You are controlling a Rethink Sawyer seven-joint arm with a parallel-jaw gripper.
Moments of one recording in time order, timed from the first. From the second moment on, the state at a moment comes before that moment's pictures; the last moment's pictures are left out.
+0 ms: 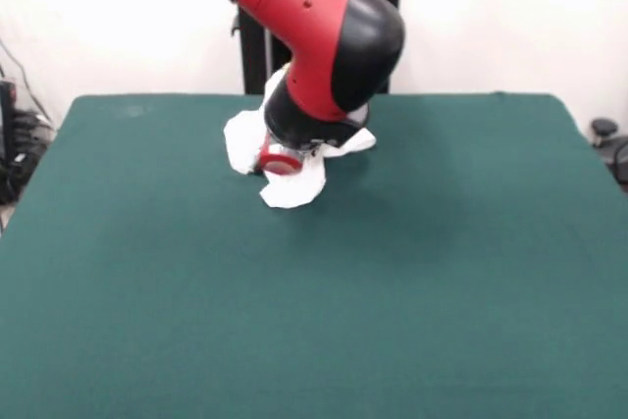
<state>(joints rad) 0.24 -0.01 -0.70 1.52 0.42 0.60 2.95</state>
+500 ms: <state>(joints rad) 0.05 -0.03 -0.69 1.55 0.28 -0.08 2.95</state>
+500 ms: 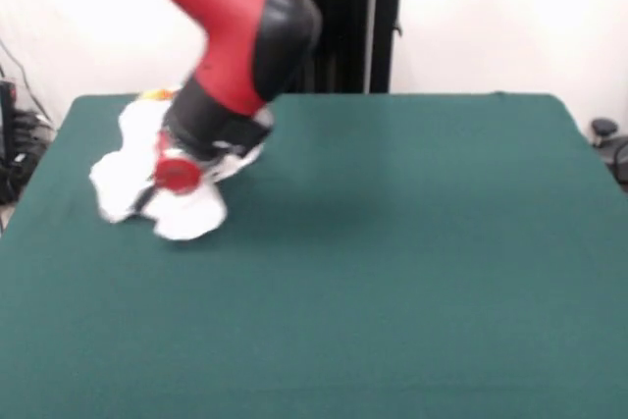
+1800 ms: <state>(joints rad) -0.31 -0.25 -0.33 1.48 0.05 -0.20 2.95</state>
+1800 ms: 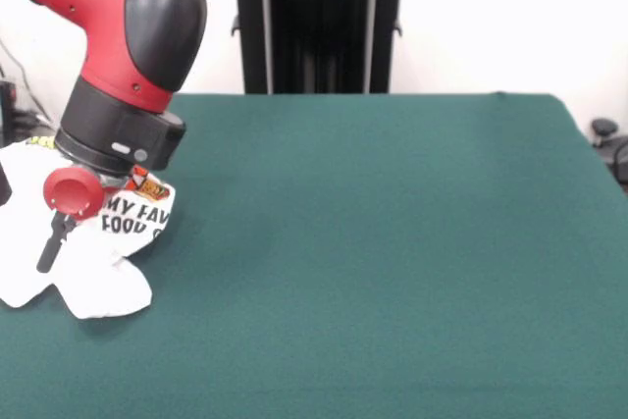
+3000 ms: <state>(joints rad) -0.77 -0.49 0.12 1.52 -0.36 0.32 2.95</state>
